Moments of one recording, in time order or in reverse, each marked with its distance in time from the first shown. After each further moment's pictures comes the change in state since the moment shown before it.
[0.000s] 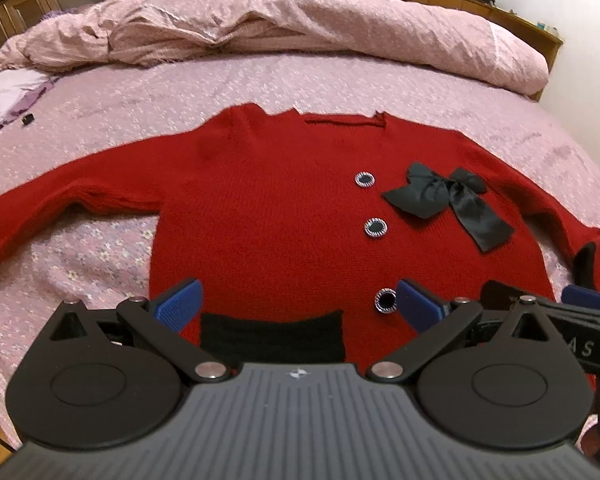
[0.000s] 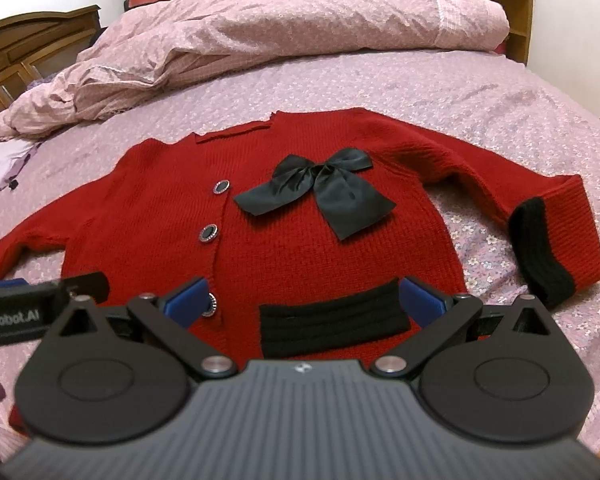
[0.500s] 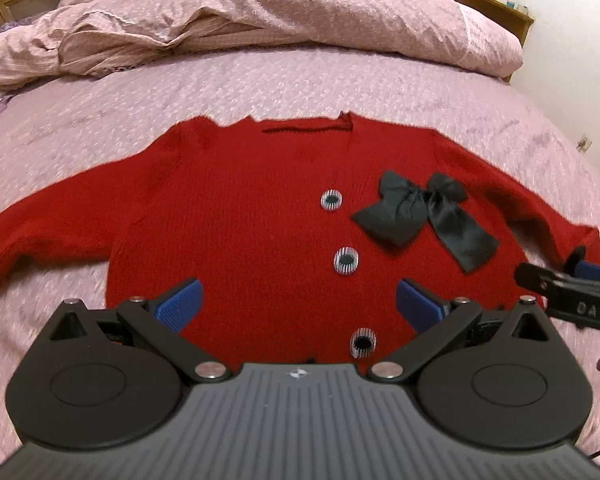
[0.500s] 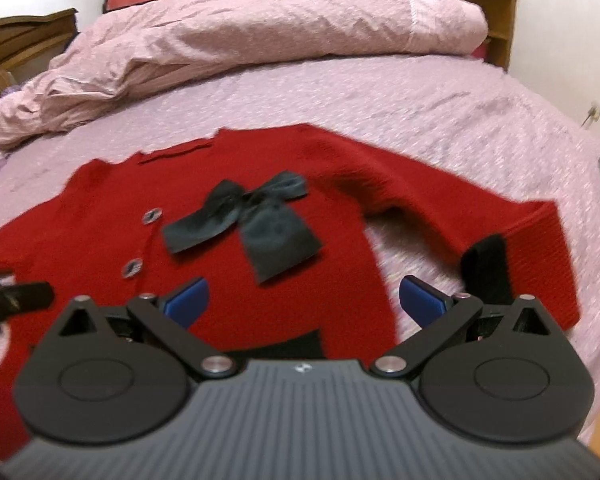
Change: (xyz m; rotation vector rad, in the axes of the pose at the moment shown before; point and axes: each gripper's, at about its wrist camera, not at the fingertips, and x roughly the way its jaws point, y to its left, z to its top) left arm 0.040 -0.016 0.050 0.074 0.037 -0.079; right arm 0.024 -0.055 0.032 0.003 -0.032 -0.076
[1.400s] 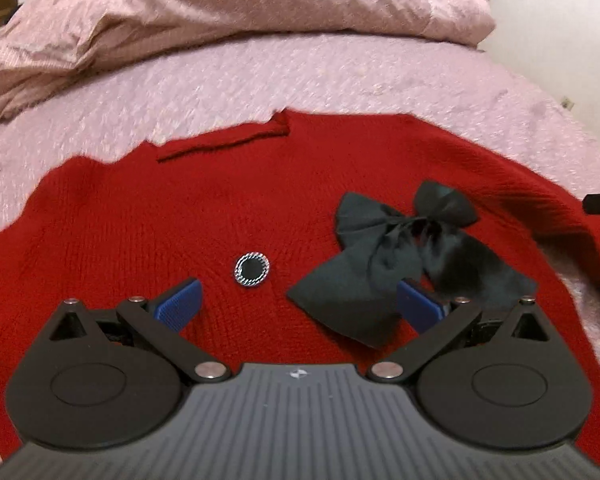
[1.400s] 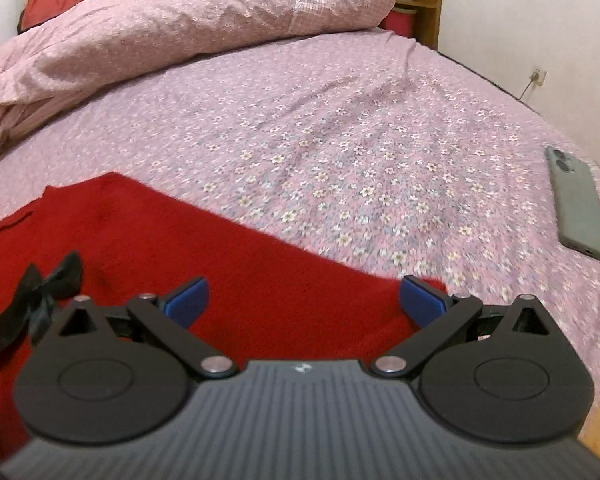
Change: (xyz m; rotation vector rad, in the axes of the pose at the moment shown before) left arm 0.141 -0.056 0.040 0.135 0.013 -0.054; right arm 0.099 -0.158 0.055 0.151 0.071 -0.125
